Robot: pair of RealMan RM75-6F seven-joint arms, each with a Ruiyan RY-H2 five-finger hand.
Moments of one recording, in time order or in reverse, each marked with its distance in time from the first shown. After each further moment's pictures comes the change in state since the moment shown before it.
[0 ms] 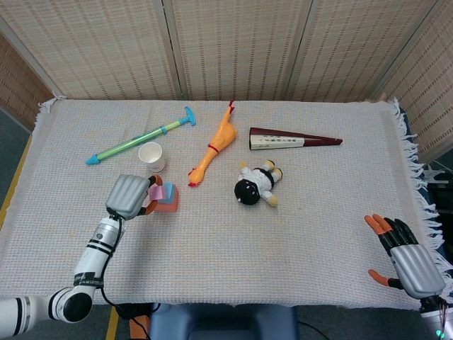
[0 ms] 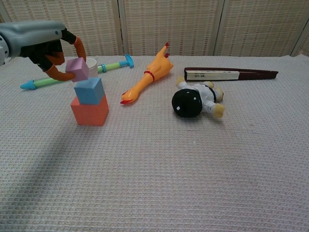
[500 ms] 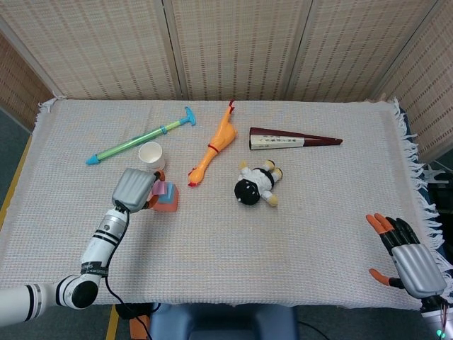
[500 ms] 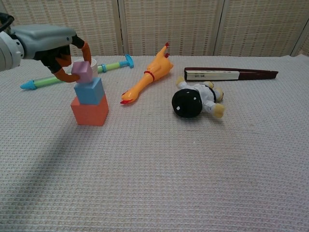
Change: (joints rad) left arm -0.077 -0.031 0.047 0.126 0.003 -0.042 -0.001; right arm -0.002 -0.002 0.003 0.000 0.006 0.002 -0.004
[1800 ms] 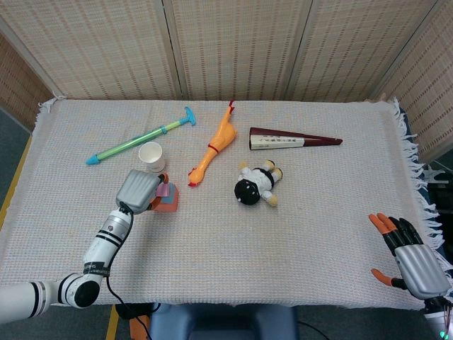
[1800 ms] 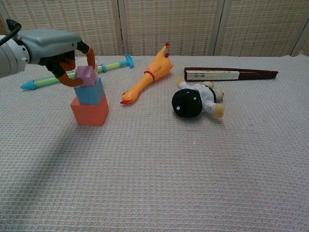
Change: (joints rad) left arm -0.041 -0.009 0.062 0.036 0.027 0.011 -0.030; right arm -0.008 0.008 0.001 -0.002 -0.003 0.013 0.010
